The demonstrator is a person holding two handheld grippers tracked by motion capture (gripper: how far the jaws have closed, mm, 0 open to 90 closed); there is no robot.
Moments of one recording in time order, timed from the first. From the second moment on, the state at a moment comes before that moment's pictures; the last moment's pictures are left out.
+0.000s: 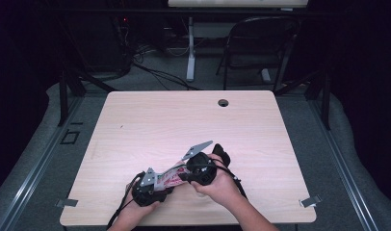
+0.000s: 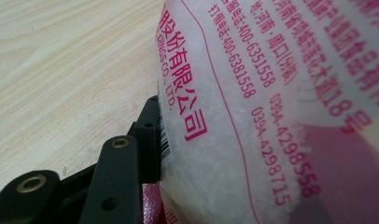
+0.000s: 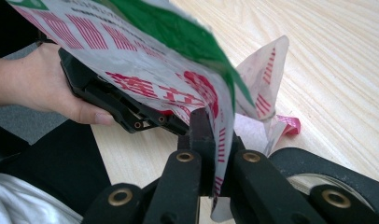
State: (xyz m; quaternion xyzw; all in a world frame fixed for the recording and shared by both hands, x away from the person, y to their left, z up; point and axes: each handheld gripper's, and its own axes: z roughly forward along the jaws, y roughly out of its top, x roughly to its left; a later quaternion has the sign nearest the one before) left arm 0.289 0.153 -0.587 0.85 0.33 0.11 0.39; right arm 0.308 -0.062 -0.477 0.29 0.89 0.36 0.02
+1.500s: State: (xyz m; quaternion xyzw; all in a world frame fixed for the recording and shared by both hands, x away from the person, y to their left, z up) left arm 0.280 0.149 -0.566 0.87 0.30 0.20 0.34; right arm 0.307 -0.082 -0.467 0.30 0.87 0.40 0.00
